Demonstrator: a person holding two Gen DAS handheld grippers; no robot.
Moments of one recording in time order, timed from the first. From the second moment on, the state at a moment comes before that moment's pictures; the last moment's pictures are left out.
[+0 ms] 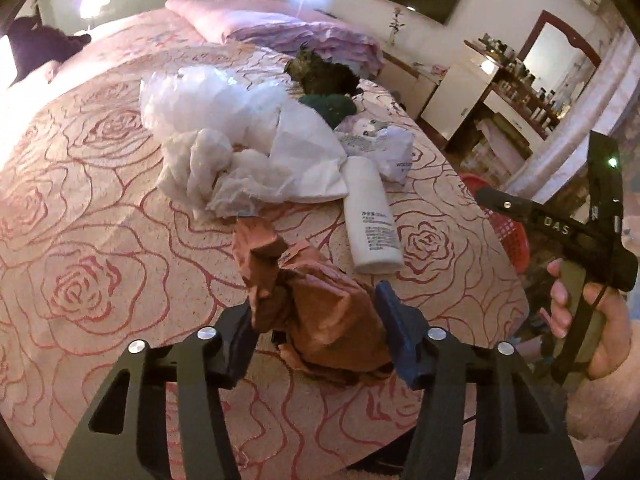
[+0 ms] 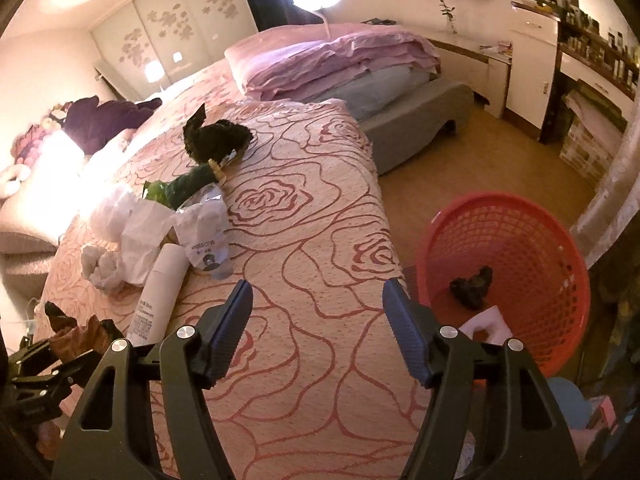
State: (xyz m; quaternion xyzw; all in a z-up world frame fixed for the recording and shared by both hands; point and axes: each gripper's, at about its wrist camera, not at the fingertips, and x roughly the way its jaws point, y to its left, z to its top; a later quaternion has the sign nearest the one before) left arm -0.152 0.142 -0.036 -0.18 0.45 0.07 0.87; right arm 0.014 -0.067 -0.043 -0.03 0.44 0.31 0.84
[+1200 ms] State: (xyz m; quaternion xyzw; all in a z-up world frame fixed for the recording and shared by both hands) left arm -0.153 0.172 -0.034 -0.20 0.43 0.08 0.88; right arm 0.032 0.070 -0.050 -0.13 0.42 0.41 0.80
